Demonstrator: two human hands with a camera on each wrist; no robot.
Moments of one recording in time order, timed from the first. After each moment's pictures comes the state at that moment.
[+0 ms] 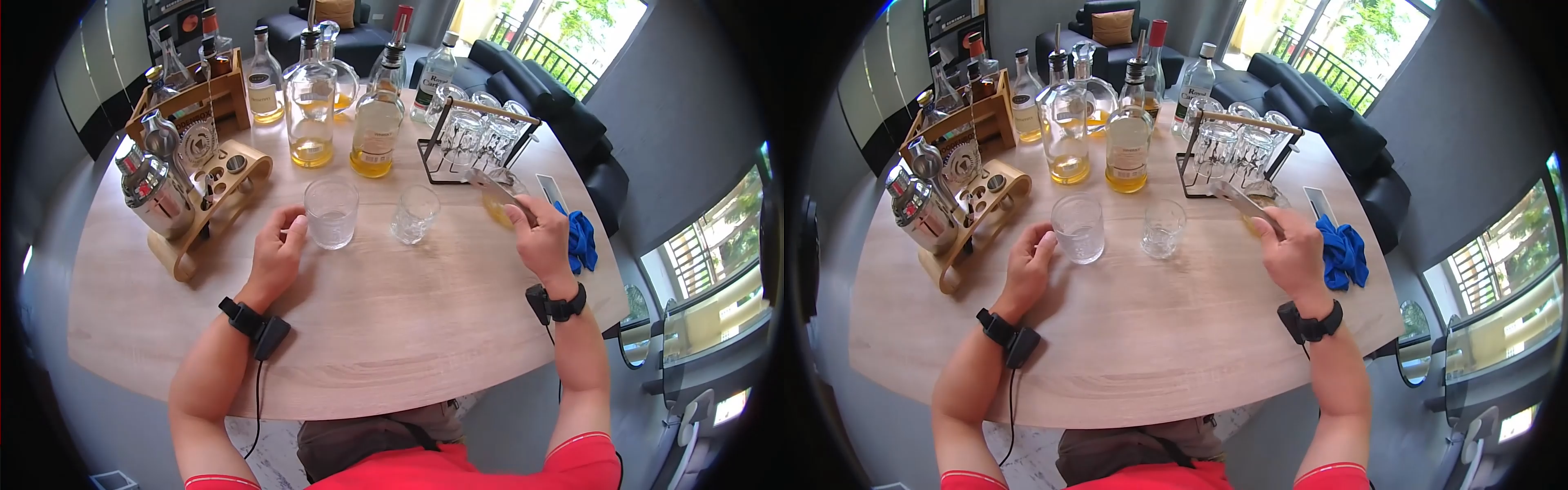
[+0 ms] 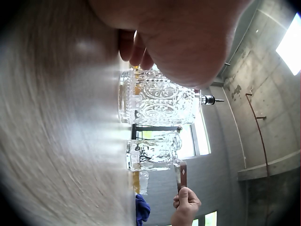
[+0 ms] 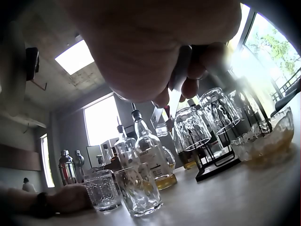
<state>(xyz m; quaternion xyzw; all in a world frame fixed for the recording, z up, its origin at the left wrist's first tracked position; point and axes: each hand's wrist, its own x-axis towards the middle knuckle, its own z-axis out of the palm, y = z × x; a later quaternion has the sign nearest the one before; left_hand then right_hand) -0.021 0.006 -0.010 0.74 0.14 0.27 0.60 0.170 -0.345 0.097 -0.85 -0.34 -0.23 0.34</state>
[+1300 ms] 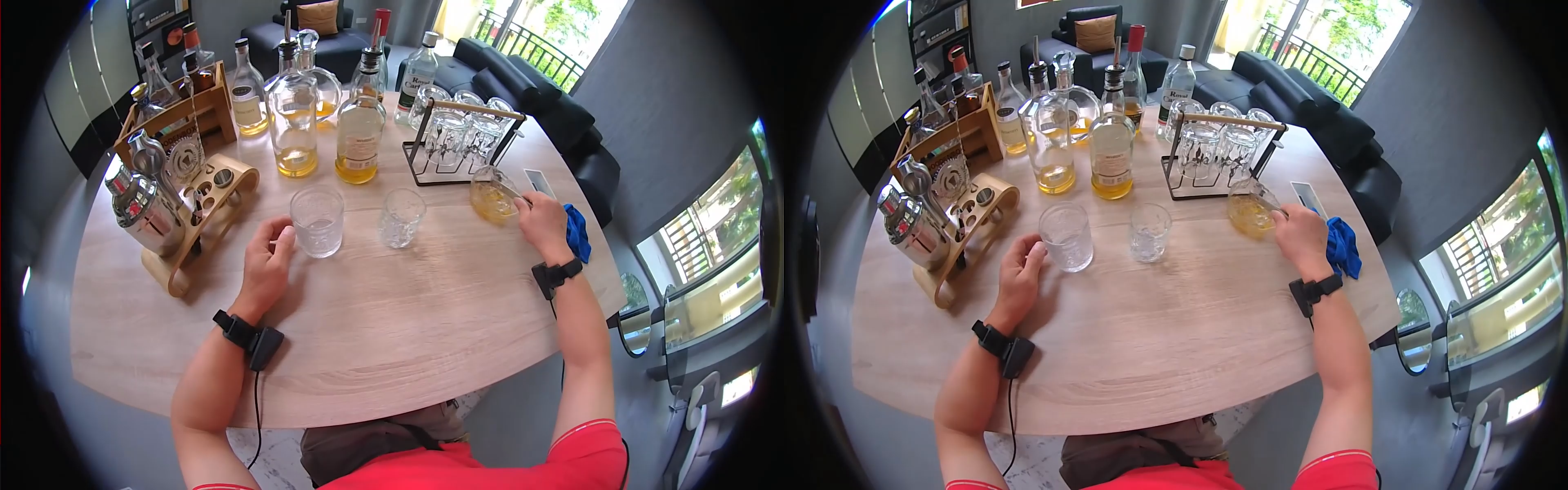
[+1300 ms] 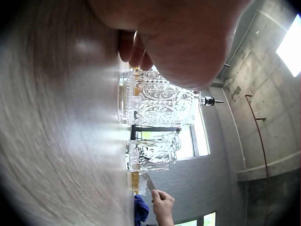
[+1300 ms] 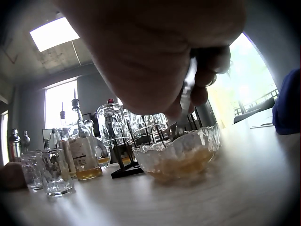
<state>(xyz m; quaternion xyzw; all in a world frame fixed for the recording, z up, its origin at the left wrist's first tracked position) -0.020 0.009 -0.016 0.74 0.13 0.28 0.60 0.240 -0.383 0.079 -0.96 -0.21 -0.17 0.10</state>
